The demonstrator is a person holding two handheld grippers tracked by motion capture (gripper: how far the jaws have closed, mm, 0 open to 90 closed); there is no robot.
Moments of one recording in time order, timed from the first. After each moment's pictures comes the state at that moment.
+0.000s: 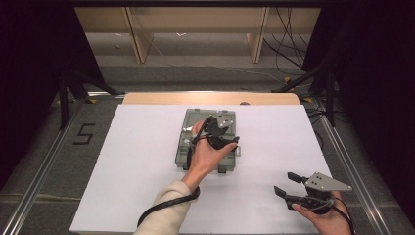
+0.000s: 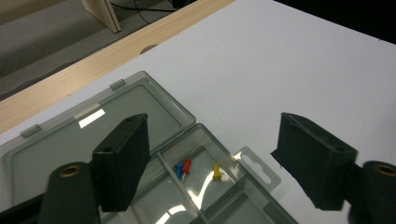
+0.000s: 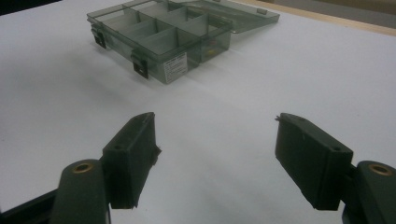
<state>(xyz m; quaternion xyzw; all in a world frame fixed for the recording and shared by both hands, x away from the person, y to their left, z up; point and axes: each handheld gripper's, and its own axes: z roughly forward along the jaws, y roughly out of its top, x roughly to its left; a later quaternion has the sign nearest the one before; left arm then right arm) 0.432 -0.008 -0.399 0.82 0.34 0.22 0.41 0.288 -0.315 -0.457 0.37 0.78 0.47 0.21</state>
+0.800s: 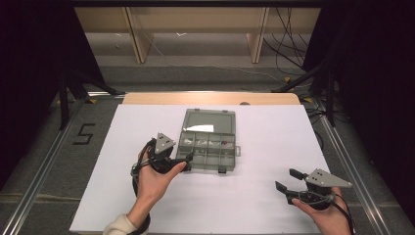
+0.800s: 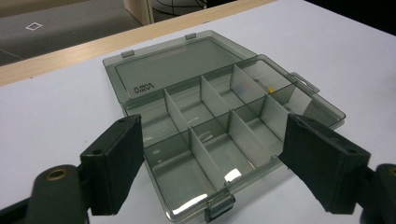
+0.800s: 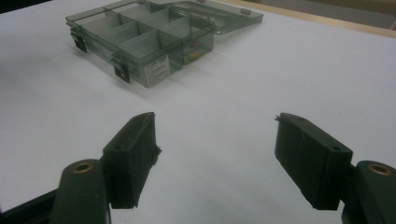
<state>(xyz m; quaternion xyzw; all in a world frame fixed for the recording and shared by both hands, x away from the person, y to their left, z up) 0.369 0.116 -0.415 0.75 0.41 0.23 0.46 0.297 -0.317 -0.456 0.39 0.77 0.45 0.21</state>
